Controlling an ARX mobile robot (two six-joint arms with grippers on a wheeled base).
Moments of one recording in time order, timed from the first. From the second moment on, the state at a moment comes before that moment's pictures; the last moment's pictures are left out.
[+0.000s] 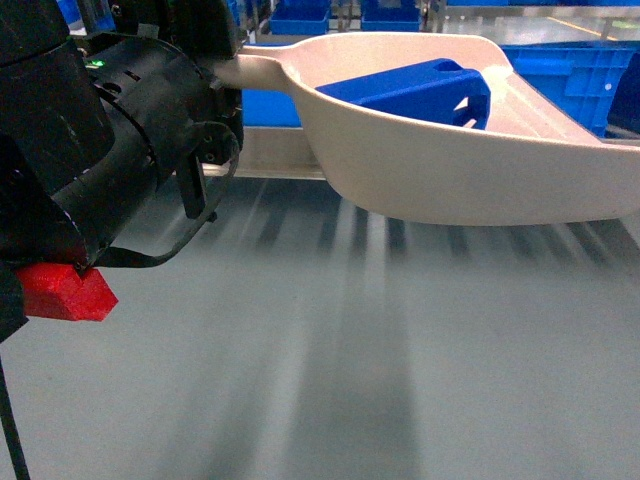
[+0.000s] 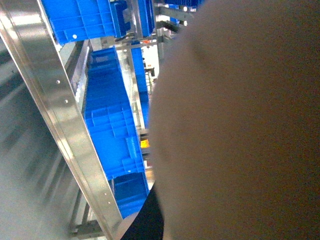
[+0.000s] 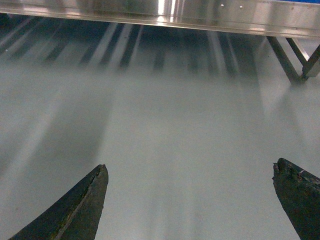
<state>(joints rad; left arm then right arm) -0.45 1.83 0.74 1.28 -0.29 -1.46 -0.64 0.78 0.12 0.26 -0.55 -0.35</state>
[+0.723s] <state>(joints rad) -0.45 1.83 0.74 1.28 -0.30 -1.46 -0.64 0.78 0.12 0.26 -0.55 -0.35</state>
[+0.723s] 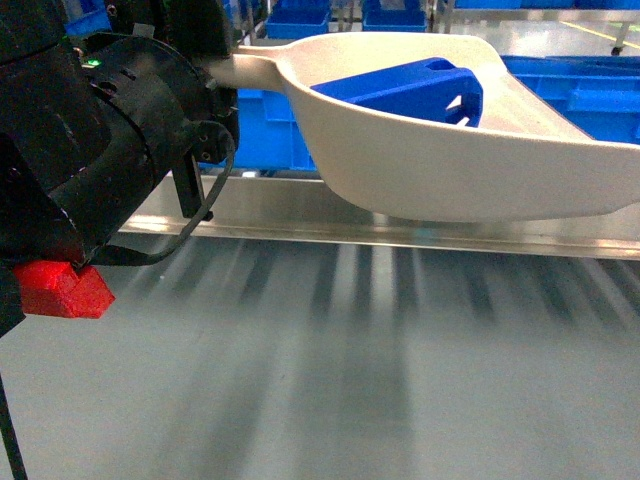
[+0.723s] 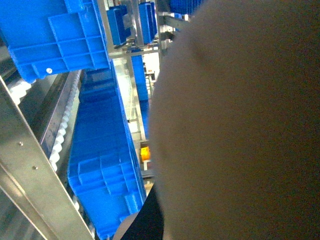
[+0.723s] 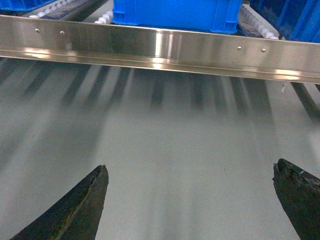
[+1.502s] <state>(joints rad) -0.45 1.83 0.74 1.28 -0.30 -1.46 -0.64 0.78 0.12 0.26 -0.55 -0.35</state>
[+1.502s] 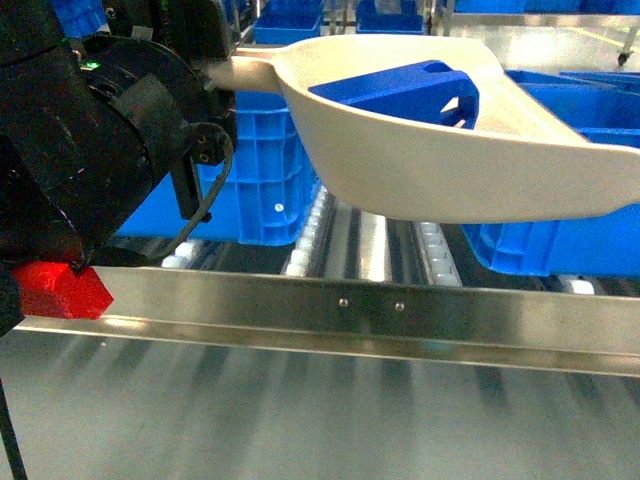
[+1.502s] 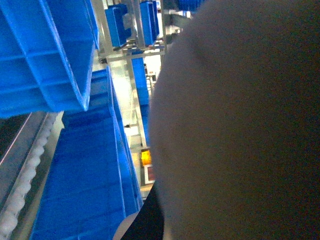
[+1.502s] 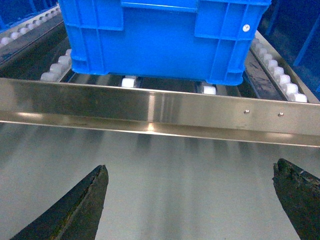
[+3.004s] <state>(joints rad) -0.45 1.83 0.74 1.28 -0.30 -1.46 -0.64 0.78 0.12 0.26 -0.55 -0.35</state>
